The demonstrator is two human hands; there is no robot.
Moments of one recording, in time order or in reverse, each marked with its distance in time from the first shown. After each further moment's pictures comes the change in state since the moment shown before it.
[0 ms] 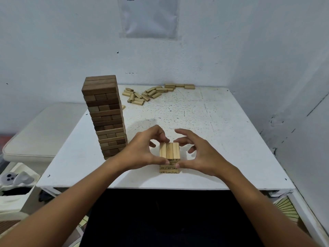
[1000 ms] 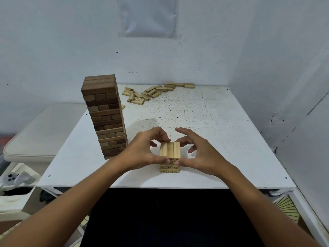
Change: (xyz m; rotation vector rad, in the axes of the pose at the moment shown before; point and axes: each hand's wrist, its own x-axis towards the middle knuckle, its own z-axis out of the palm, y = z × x) left_hand 0.003 -0.005 0.003 0.008 0.006 0.036; right_hand 0.002 0.006 0.003 0.031 0.018 -0.018
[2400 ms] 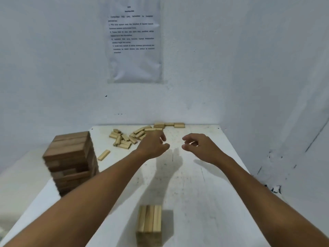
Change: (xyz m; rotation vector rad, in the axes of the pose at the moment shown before) left_hand 0.196 0.005 -0.008 0.313 0.194 -0.179; right_hand 0.130 0.035 -0.121 -0.073 0.180 0.086
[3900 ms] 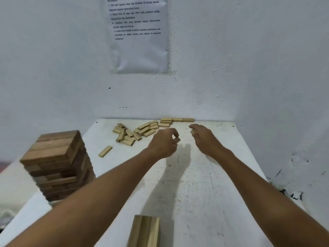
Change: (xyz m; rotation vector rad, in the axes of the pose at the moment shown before) left_hand 0.039 0.001 0.034 0.080 0.048 0.027; right_hand 0.086 0.048 0.019 -0.185 0.064 -0.082
